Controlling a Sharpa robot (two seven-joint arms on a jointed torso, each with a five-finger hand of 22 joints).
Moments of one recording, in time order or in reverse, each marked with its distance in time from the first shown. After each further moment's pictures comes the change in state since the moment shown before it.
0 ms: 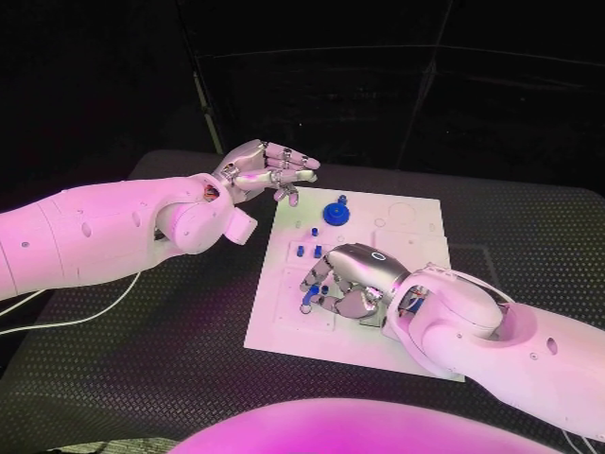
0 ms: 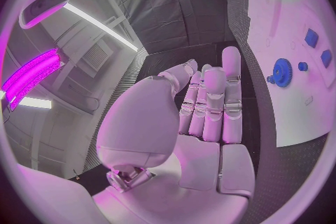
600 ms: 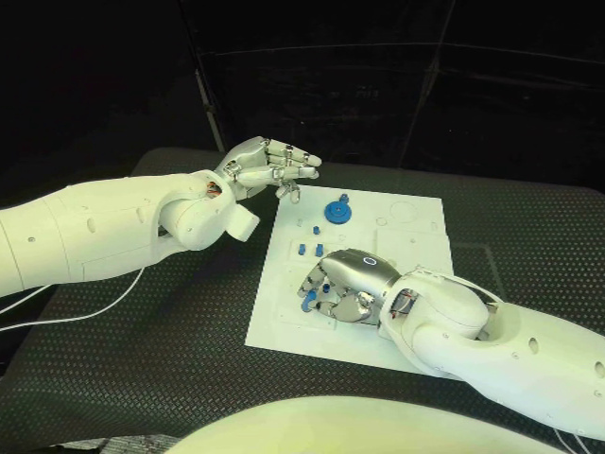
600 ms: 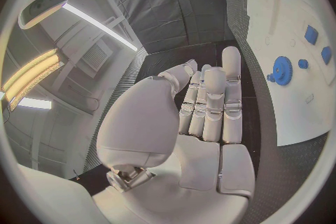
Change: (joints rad) left arm 0.000 0.009 0.000 -0.016 0.000 0.001 0.000; left_hand -0.004 0.004 0.000 0.000 0.000 0.000 0.000 0.000 0.000 -0.004 -0.004 0.000 0.000 0.000 0.000 0.000 0.000 0.000 0.000 0.000 0.000 -0.001; right arm -0.001 0.042 -0.023 -0.056 -0.046 0.026 0.014; right_hand -0.007 -0.007 0.002 -0.002 0.004 0.000 0.000 0.000 0.000 0.000 0.000 0.003 0.000 0.000 0.000 0.000 0.001 0.000 0.000 0.000 0.000 0.000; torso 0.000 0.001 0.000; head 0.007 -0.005
